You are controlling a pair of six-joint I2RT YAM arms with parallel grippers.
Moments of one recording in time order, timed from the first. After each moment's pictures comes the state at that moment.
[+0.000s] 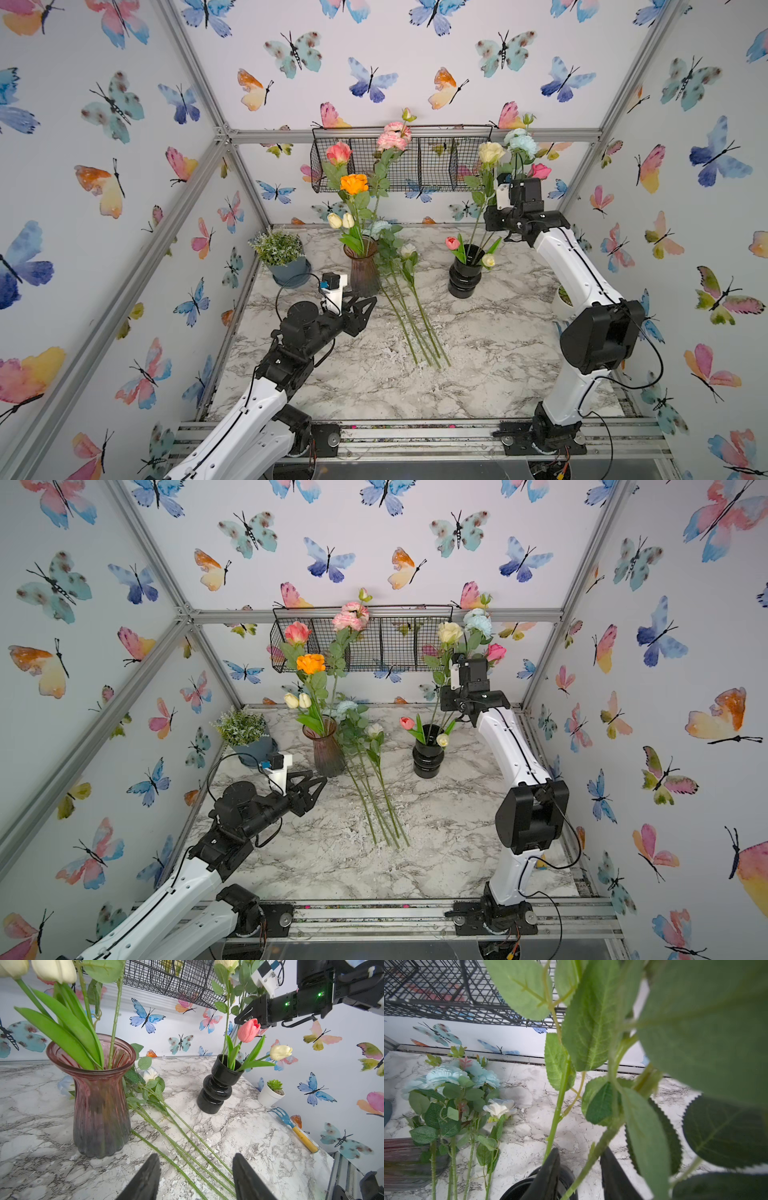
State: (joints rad) left arm -0.46 0.74 0.52 0.06 0.26 -0.30; right arm 0.22 1.83 1.84 -0.62 0.00 0.04
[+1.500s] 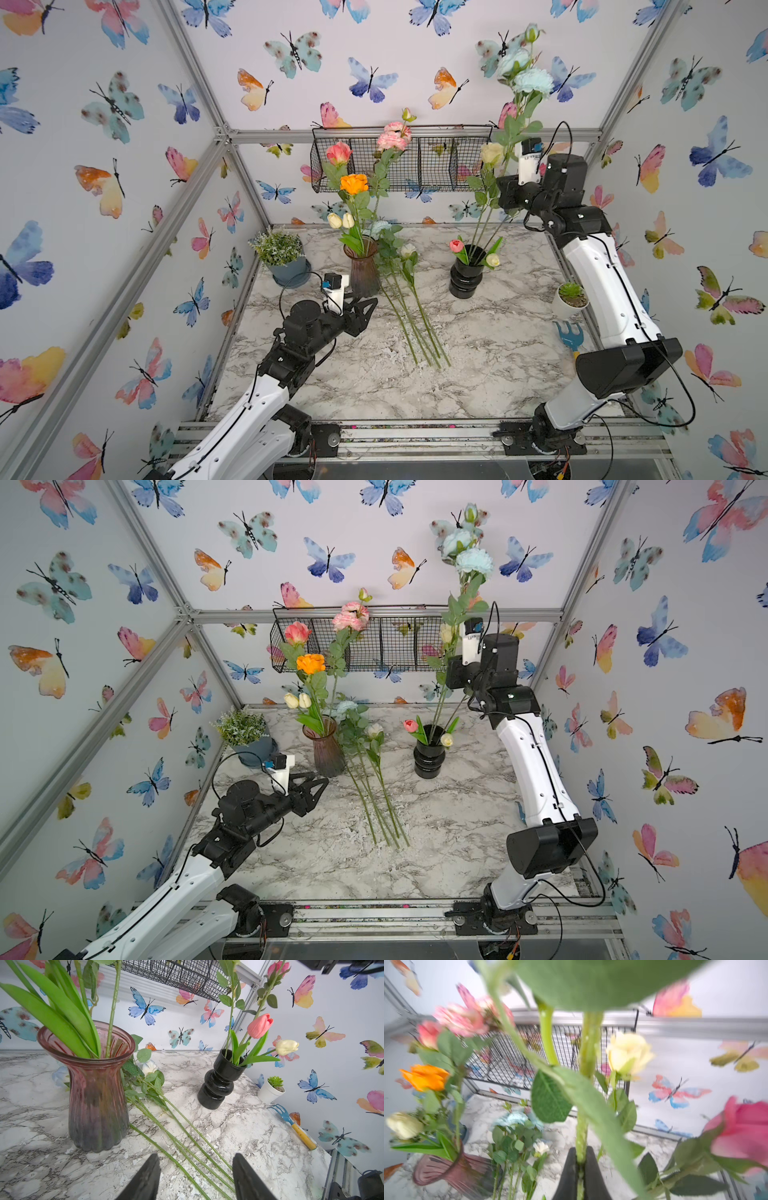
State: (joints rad) left arm -0.46 0.77 0.51 0.07 0.29 -0.31; right arm 0.23 1.65 2.02 -0.58 -0.20 0.03
